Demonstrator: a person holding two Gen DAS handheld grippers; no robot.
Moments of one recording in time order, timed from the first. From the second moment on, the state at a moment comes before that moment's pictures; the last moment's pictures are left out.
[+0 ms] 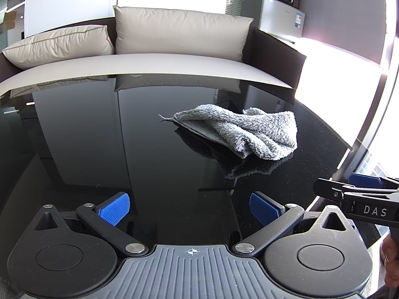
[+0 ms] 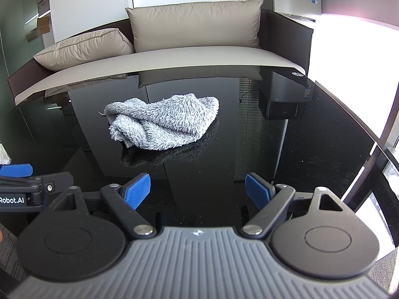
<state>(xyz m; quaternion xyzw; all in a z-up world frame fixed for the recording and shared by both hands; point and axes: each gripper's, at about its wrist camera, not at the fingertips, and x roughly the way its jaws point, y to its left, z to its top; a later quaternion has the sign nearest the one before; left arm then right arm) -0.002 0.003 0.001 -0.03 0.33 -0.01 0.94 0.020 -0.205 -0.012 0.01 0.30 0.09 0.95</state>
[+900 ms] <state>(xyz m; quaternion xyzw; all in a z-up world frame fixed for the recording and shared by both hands) -0.001 0.000 0.001 -0.03 0.33 -0.01 0.94 0.018 -0.208 -0.010 0.01 0.30 0.09 0.95</state>
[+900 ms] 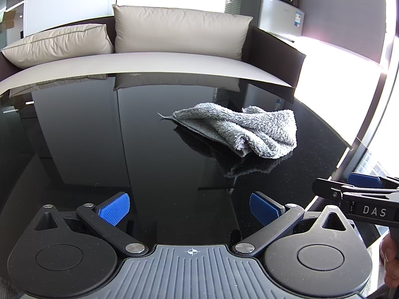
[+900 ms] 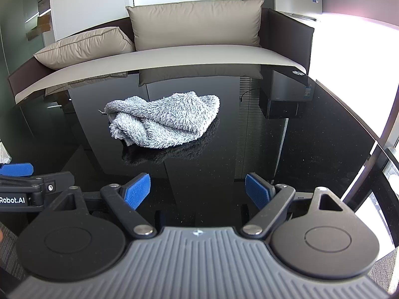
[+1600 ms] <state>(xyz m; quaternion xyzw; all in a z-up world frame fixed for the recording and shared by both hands) 0.003 0.003 0.002 -0.03 0.33 -0.01 0.94 0.024 -0.212 -0.011 0.02 0.30 0.09 0.95</state>
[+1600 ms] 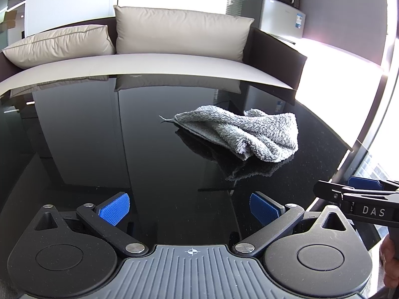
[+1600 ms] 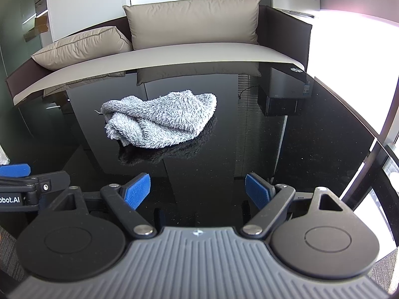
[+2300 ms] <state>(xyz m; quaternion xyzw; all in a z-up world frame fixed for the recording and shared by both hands) 0.033 0.001 0.007 -0.02 0.32 -0.01 0.95 0.053 -0.217 -0.005 0.02 0.29 0.08 0.95</state>
